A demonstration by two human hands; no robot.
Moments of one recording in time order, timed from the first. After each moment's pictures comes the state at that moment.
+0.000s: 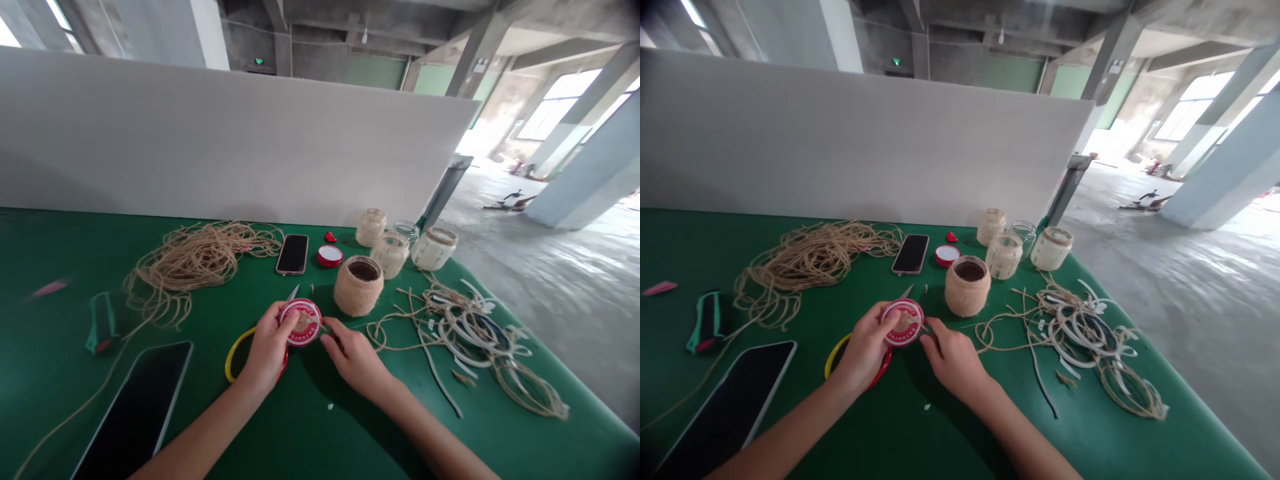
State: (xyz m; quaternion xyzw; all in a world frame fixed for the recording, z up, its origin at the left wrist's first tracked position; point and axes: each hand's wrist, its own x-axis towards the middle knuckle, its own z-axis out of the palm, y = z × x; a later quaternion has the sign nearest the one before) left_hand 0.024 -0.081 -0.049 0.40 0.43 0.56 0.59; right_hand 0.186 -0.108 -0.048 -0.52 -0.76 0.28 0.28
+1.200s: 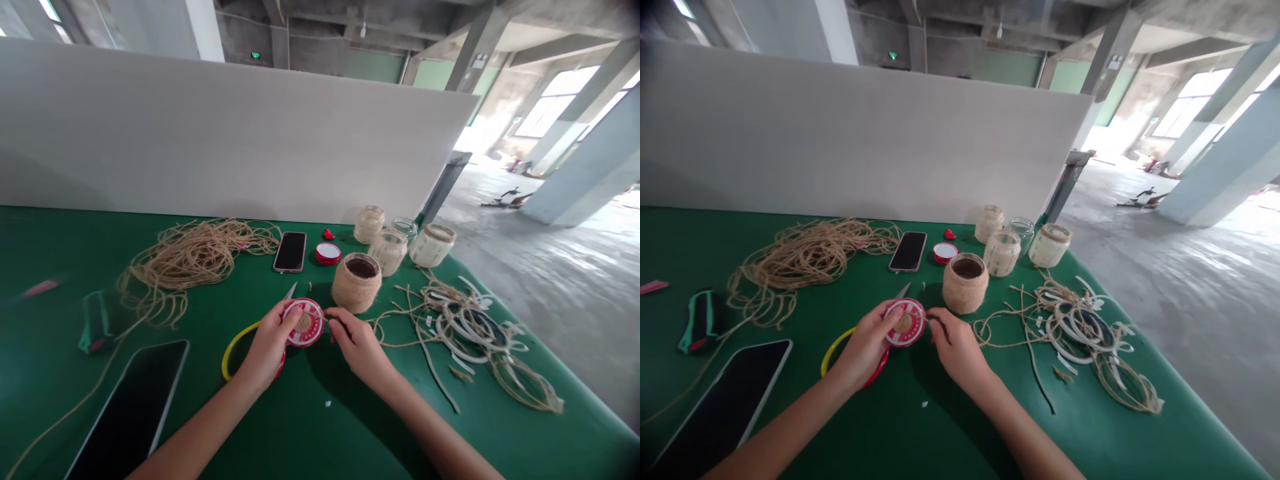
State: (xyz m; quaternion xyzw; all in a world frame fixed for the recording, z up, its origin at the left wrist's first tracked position) left_hand 0.027 -0.082 -0.044 0.42 0.43 0.50 0.62; right_hand 0.192 -0.102 -0.040 -0.52 -0.70 0.32 0.37
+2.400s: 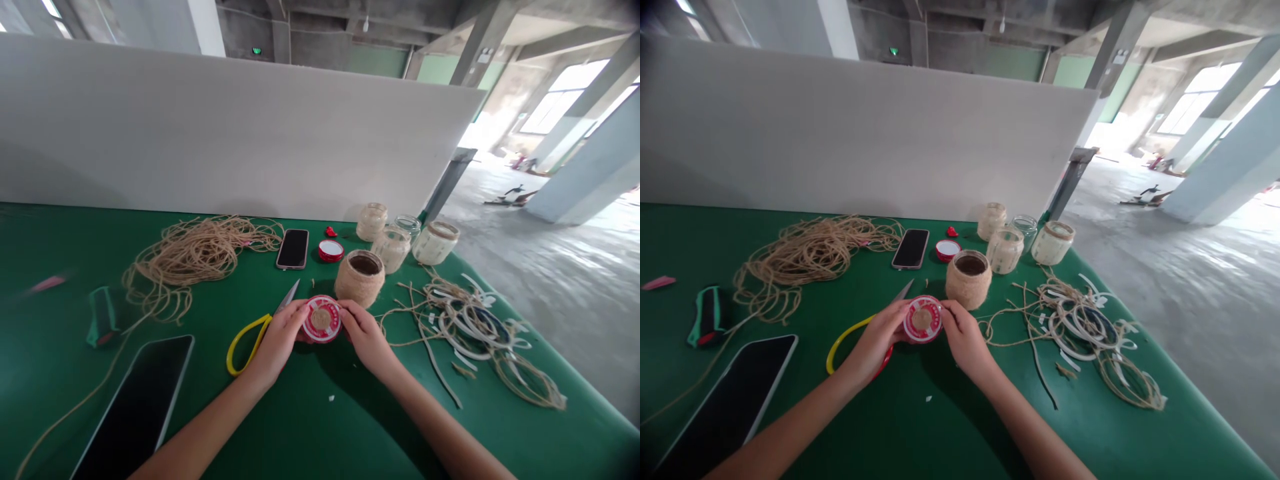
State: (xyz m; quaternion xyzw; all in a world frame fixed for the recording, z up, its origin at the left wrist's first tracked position) left_hand 0.029 -0.082 -0.042 0.45 0.45 0.44 0.63; right_hand 0.192 -0.097 -0.050 -0.51 -0.62 0.41 0.44
